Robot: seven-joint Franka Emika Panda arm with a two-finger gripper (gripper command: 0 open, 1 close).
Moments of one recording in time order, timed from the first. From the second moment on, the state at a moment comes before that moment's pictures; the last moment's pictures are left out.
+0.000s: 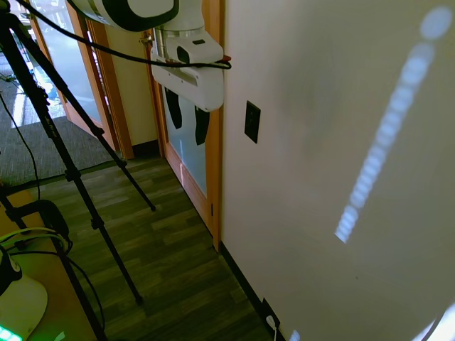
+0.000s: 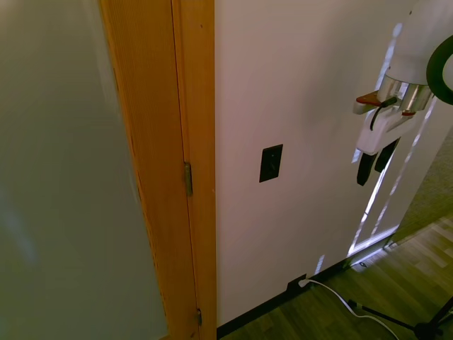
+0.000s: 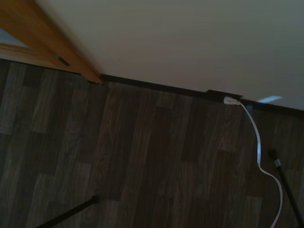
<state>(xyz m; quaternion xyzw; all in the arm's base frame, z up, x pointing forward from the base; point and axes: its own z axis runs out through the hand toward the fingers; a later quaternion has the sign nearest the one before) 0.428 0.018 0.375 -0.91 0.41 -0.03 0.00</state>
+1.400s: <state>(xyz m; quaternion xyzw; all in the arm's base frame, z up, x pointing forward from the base) 0.590 0.103 0.298 -0.82 0.52 -0.22 0.03</state>
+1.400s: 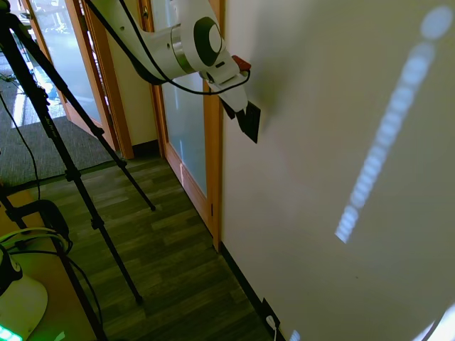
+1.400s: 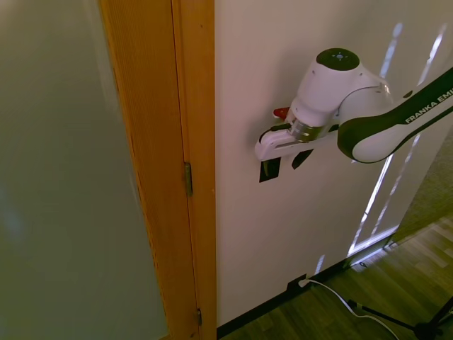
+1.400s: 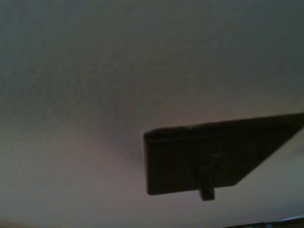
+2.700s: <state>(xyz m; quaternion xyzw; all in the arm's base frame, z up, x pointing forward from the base) 0.615 0.102 0.274 -0.81 0.53 -0.25 0.01</state>
